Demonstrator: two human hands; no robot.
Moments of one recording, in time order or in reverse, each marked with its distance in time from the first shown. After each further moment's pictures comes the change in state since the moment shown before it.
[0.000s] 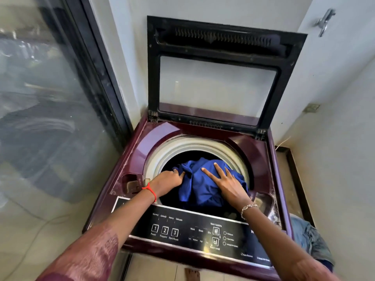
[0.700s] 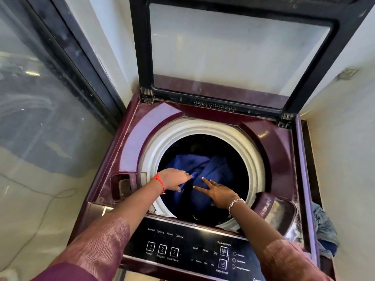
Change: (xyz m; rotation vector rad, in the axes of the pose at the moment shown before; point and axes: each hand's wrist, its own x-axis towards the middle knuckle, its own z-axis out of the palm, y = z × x) left_hand 0.049 0.000 0.072 -0.408 -0.602 0.142; right_hand 0.069 0.012 0.118 -0.062 -0.507 -0.198
